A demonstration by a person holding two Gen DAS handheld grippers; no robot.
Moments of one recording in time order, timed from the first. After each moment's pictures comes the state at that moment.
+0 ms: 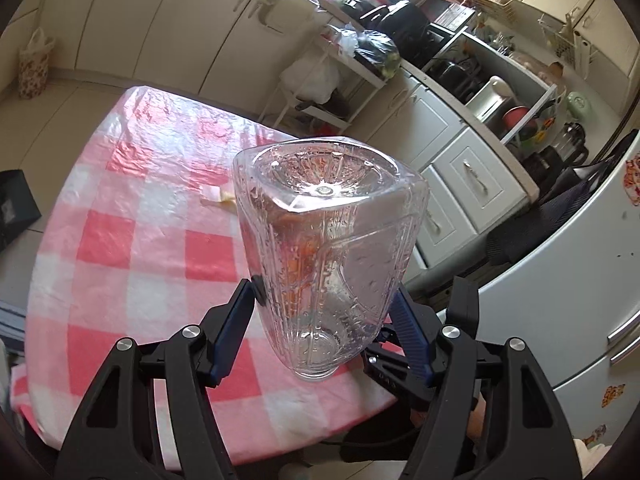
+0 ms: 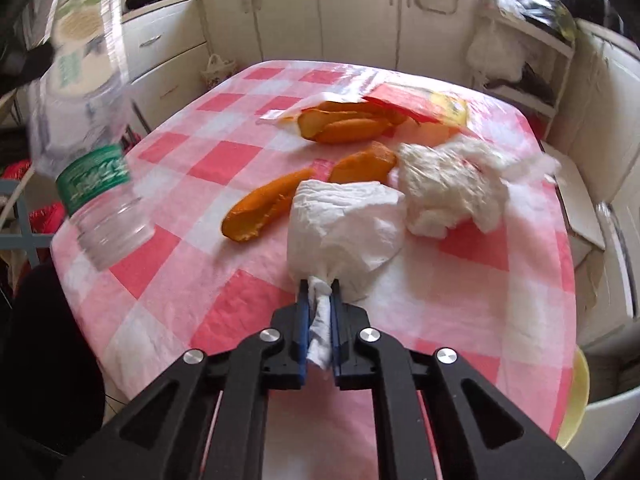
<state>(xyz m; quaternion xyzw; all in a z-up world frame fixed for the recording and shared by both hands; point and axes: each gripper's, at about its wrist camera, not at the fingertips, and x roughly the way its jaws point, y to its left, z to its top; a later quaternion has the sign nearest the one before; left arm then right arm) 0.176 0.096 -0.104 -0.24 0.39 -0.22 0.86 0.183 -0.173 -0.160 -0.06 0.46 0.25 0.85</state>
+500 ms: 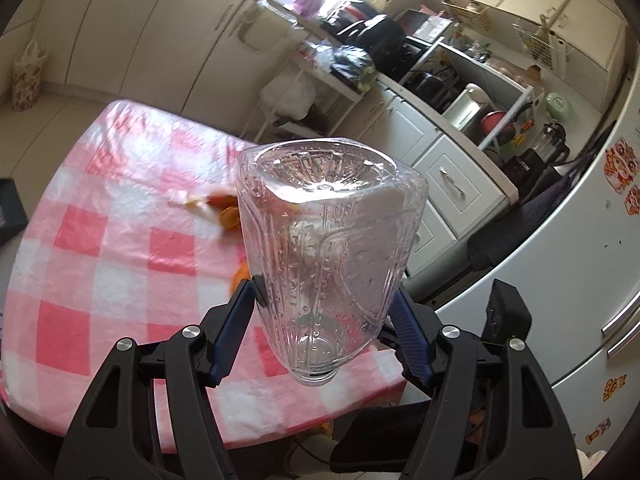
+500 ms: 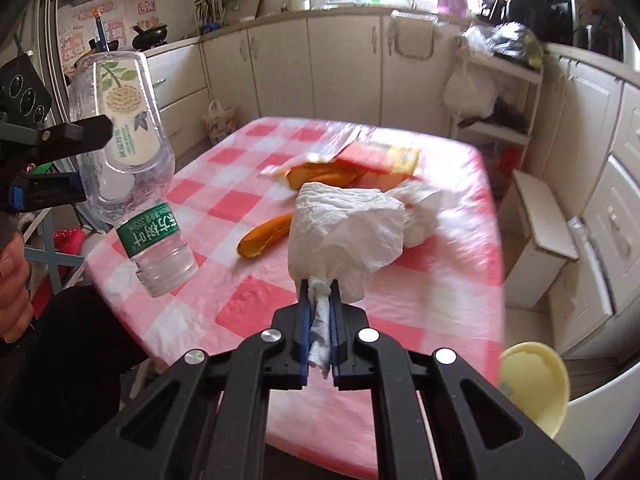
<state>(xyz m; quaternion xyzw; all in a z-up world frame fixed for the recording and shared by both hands) 0.141 0.062 -0.090 -0.24 0.34 -0.24 0.88 0.136 -0.220 -0.105 -0.05 0.38 0.24 0.89</state>
